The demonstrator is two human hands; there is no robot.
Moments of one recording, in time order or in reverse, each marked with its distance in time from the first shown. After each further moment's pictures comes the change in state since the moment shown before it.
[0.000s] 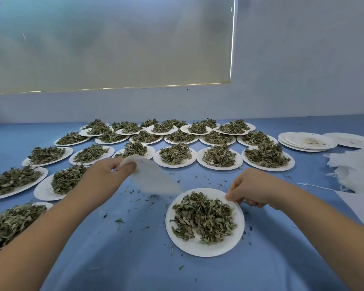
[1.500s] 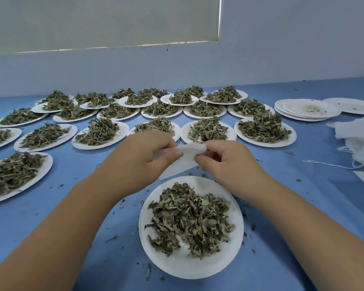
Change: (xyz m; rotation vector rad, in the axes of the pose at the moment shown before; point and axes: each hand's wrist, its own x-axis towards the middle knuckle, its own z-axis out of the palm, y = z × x) left_hand 0.044 0.048 0.092 0.144 -0.169 0.615; right_hand 0.043 0.002 0.037 0.134 0.413 -0.541
